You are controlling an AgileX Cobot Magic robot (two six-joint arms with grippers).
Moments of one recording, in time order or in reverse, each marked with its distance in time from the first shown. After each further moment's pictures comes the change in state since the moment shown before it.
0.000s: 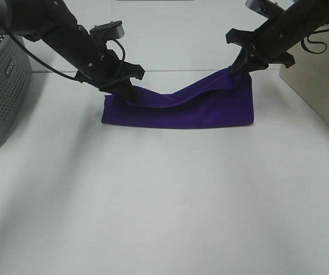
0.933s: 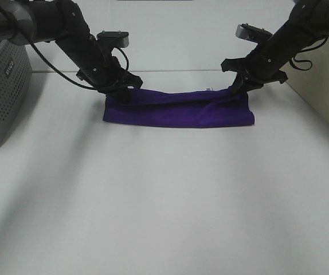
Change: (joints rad) left arm 0.011 0.167 -0.250 0.205 0.100 -0.075; right arm 0.000 0.186 -0.154 -0.127 0.000 0.020
